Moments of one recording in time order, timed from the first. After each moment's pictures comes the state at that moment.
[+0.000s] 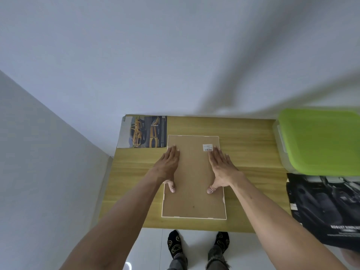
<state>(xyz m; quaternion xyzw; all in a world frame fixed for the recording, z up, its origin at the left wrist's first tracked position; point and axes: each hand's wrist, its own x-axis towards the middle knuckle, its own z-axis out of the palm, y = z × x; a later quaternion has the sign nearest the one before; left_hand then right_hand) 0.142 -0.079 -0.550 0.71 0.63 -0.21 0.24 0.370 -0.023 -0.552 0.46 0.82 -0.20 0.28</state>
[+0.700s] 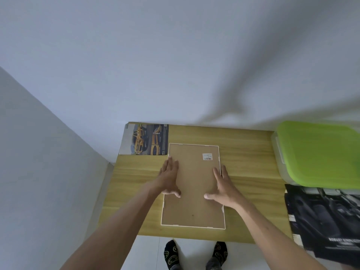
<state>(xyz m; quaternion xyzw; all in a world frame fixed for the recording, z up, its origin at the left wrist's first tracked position) 0.145 -0.094 -0.554 0.62 0.69 -0.07 0.36 0.394 -0.057 -0.564 0.56 0.71 -0.42 0.07</state>
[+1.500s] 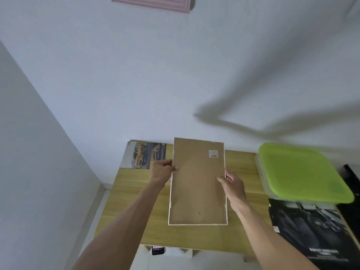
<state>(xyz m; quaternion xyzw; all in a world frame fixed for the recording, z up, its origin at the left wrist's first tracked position) 0.150 -0.097 -0.464 0.25 0.70 0.48 0.47 0.399 -0.066 -0.476 0.67 0.46 -0.50 -0.32</state>
